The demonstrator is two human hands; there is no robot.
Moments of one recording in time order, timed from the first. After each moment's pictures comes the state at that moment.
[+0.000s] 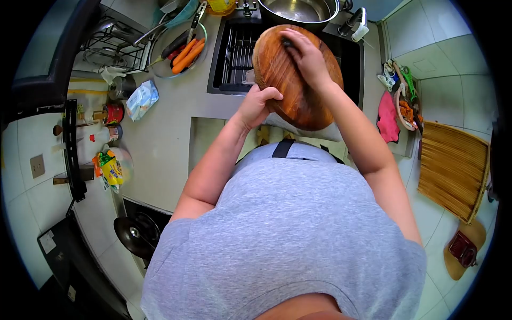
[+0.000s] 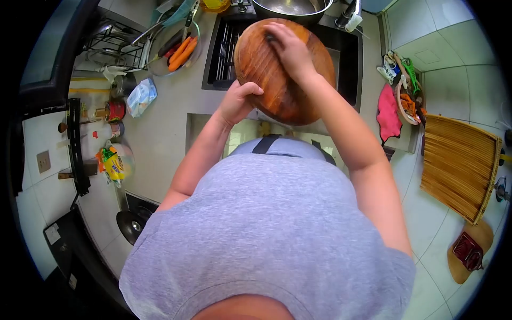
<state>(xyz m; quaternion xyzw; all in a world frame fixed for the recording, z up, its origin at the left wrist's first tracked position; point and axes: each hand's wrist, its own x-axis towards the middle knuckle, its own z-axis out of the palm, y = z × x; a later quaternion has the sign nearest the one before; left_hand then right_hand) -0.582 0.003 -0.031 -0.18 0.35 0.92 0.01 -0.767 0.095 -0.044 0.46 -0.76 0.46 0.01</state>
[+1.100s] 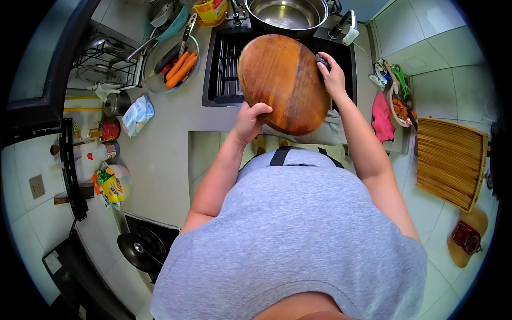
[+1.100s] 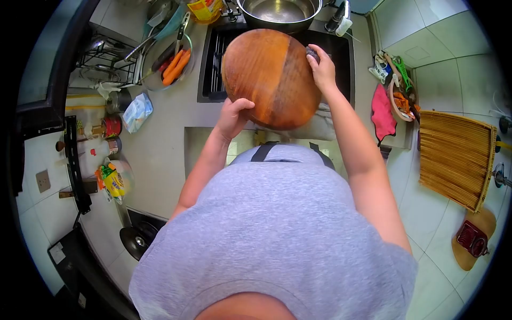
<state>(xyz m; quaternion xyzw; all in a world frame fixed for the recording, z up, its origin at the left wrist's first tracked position) -0.570 -0.005 -0.067 -0.19 0.35 0.91 -0.02 -0.820 0.174 -0.115 0.24 -0.86 0.44 -0.03</state>
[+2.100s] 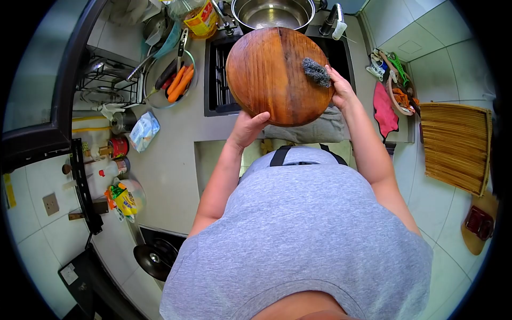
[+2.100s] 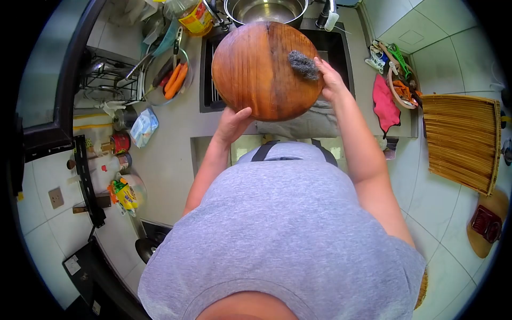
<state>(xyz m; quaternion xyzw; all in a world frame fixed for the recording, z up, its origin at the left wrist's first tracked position) -0.567 -0.008 -0.079 -0.12 0.42 0.90 0.00 -0.806 0.211 -0.102 -0.13 -0.47 0.79 -0.36</state>
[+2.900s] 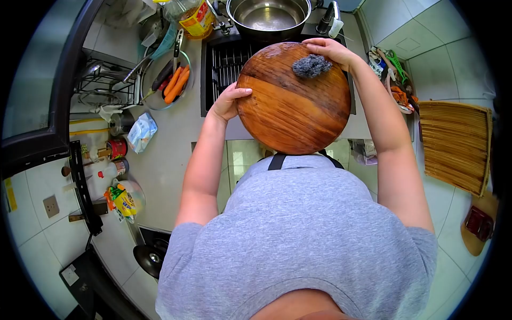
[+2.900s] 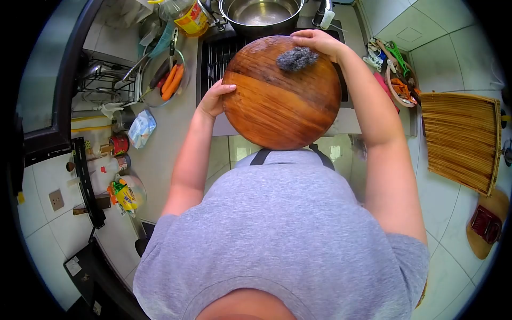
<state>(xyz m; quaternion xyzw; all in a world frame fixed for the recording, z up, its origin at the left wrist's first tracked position) -0.622 -0.081 -0.083 -0.10 0.38 0.91 0.14 -0.898 0.181 -0.048 0.20 -0.70 0.52 -0.45</state>
